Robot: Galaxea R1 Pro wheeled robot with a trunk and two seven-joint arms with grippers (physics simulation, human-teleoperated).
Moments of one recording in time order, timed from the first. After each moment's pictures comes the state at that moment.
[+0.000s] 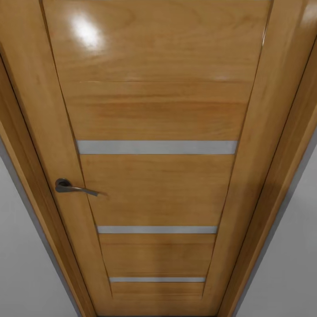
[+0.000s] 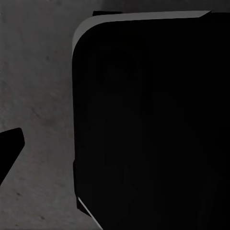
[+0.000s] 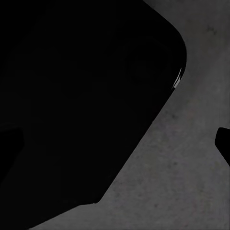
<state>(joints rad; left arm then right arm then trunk) 0.00 0.01 0.01 -0.03 0.02 -0.04 0.00 0.00 0.00 0.54 0.00 0.00 -0.06 0.00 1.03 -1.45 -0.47</state>
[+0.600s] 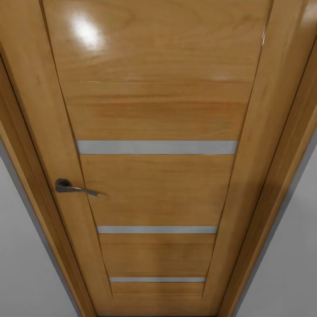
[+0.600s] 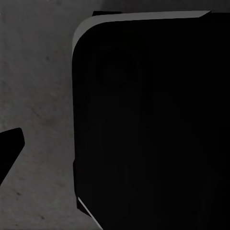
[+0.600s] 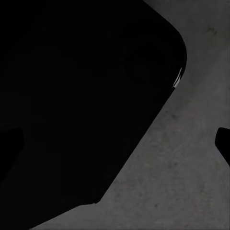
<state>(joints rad) 0.00 0.01 0.01 -0.03 0.02 -0.04 0.00 0.00 0.00 0.53 0.00 0.00 -0.06 0.00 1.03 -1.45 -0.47</state>
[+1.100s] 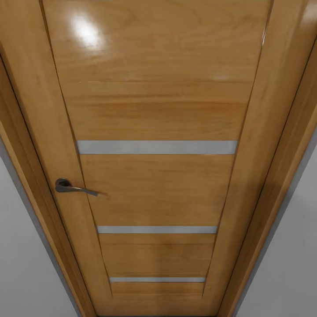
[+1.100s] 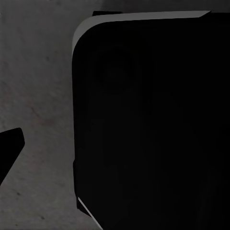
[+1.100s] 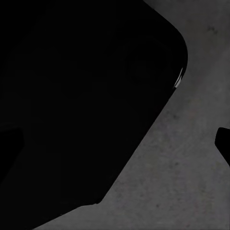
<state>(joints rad) 0.00 0.01 0.01 -0.03 0.02 -0.04 0.00 0.00 0.00 0.53 0.00 -0.01 -0.06 0.00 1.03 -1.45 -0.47</state>
